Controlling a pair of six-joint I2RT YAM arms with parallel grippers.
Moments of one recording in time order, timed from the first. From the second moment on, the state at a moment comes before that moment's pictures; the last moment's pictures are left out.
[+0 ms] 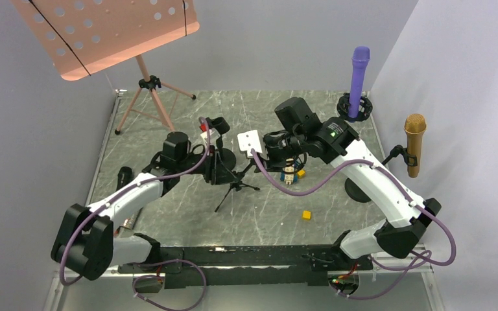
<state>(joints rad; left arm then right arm) -0.44 1.26 0.69 0.15 0.93 -0.38 0.77 1.39 1.64 -1.08 -0.57 -0.90</state>
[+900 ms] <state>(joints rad) -0.57 1.16 0.85 -0.21 0.69 1.03 0.77 1.38 1.64 -1.14 -0.58 -1.05</state>
